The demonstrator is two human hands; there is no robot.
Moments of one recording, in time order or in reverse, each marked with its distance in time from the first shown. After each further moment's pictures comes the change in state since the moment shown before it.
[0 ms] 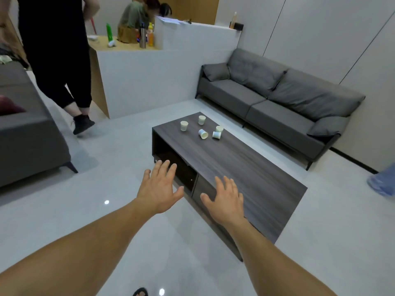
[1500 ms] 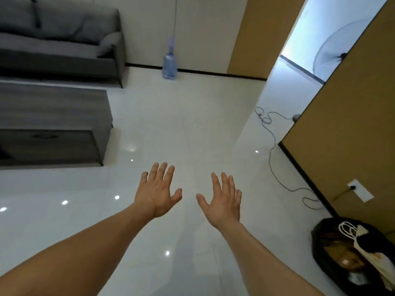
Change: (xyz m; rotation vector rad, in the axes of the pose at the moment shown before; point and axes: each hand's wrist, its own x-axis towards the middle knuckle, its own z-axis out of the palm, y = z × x) left_hand -0.722 0.401 0.033 0.001 -0.256 0.994; right_hand -0.919 0.260 0.009 0.005 0.317 0.956
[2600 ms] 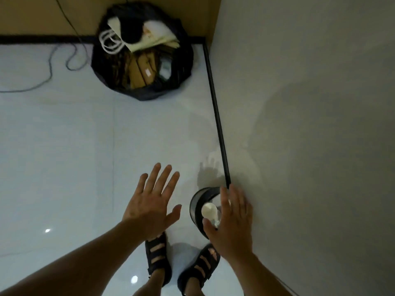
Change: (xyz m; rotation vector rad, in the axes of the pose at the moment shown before) left_hand 0.010 0.557 0.409 0.330 -0.449 1.666; right_hand -0.264 0.449 0.225 0.229 0.211 1.460
